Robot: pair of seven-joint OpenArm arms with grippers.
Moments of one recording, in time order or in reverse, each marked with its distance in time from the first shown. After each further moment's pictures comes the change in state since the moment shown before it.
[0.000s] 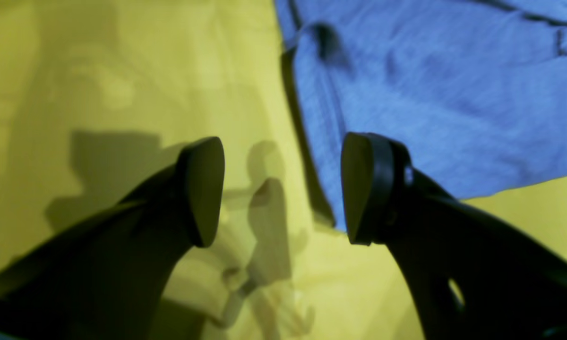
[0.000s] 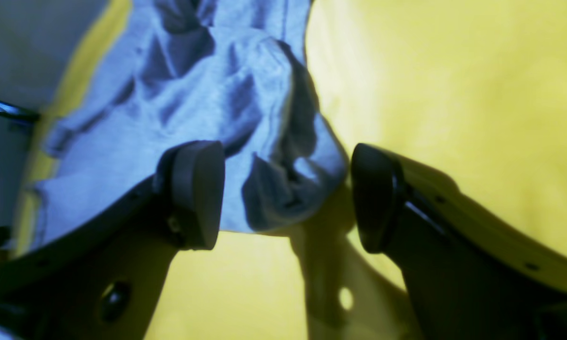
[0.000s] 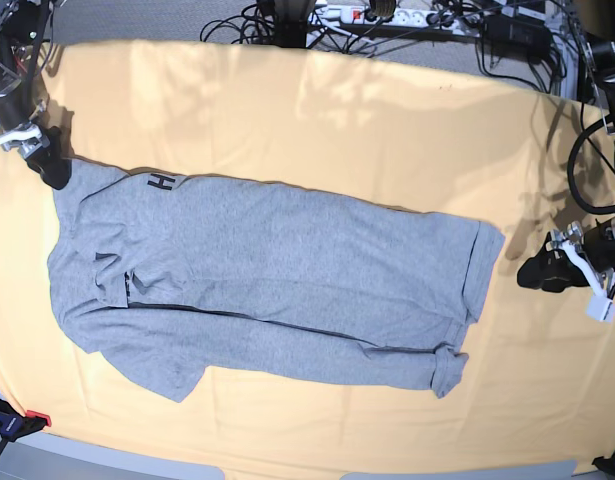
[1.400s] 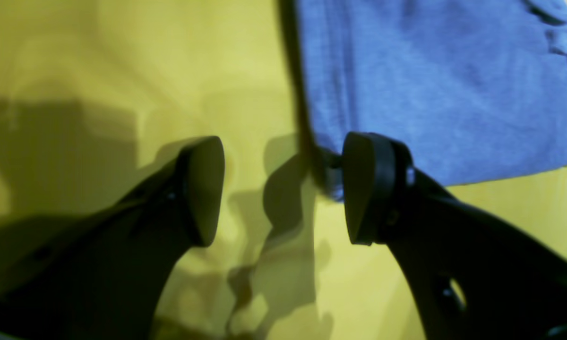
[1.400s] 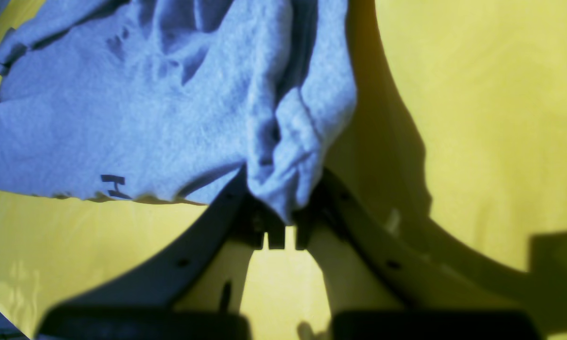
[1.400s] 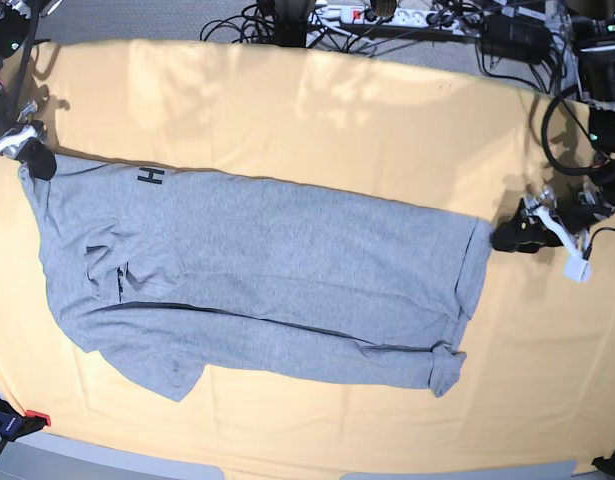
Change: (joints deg) left arm 9.1 5.3 -0.4 0.2 0.2 3.9 -3.1; right arm 1.5 1.8 4.2 10.0 -5.2 -0.3 -9.0
